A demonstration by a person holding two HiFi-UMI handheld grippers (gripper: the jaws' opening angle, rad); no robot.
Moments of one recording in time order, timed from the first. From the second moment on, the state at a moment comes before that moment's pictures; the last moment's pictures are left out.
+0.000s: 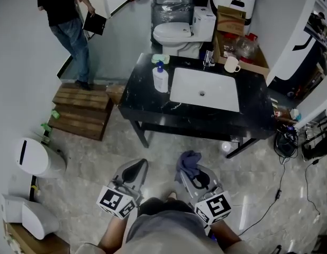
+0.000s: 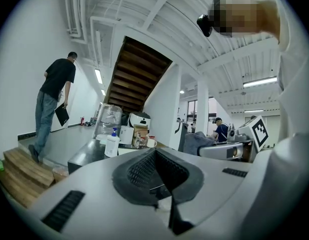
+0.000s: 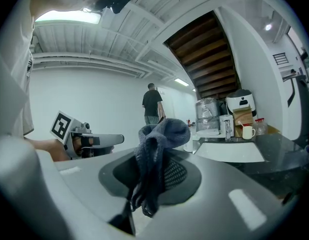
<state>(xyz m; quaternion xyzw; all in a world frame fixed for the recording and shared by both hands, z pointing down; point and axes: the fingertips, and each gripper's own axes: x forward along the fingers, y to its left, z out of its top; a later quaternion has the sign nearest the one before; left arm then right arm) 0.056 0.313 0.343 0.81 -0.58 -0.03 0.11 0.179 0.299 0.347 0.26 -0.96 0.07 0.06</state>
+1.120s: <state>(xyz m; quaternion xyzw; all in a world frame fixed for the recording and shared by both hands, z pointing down) -0.050 0.064 0.354 0.85 -0.53 0.03 0.06 0.066 0.095 0.353 0.28 -0.95 0.08 0.09</state>
